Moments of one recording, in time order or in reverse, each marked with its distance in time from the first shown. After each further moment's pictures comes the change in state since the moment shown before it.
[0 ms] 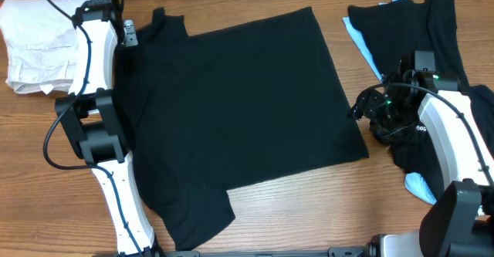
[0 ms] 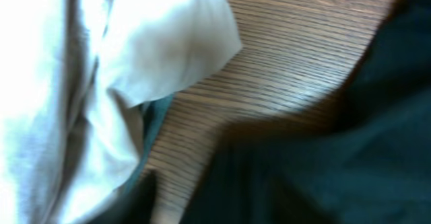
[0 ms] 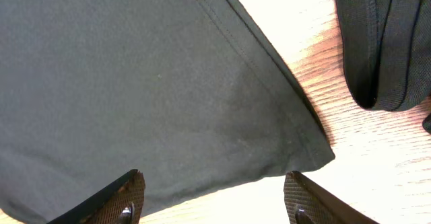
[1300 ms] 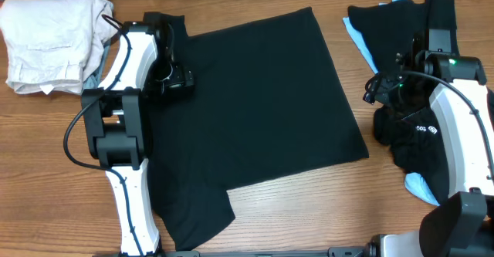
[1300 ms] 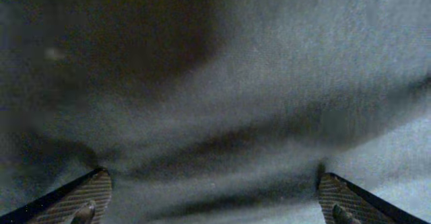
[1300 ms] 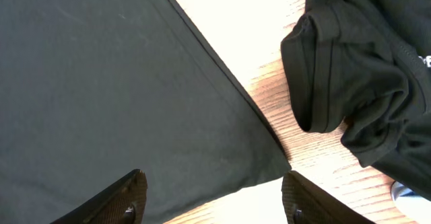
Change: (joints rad) left arm -0.171 -0.096 -0.329 -0.236 0.256 -0.162; right arm 0.000 0.000 0.200 -0.108 0.139 -0.004
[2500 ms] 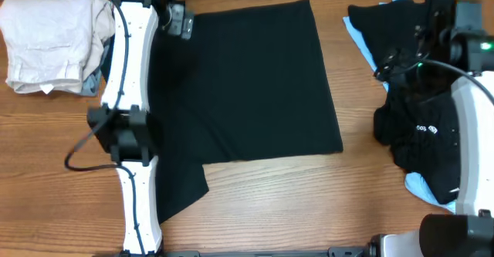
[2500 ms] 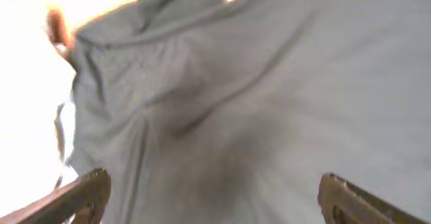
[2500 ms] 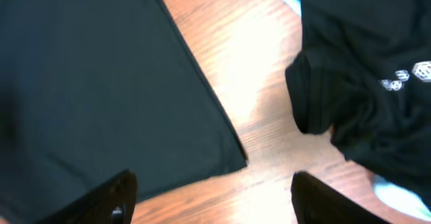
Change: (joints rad) left arm -0.080 0.061 0.728 -0.220 -0.163 0.304; right arm 0.000 -0.001 0.353 -0.232 -0.001 0.010
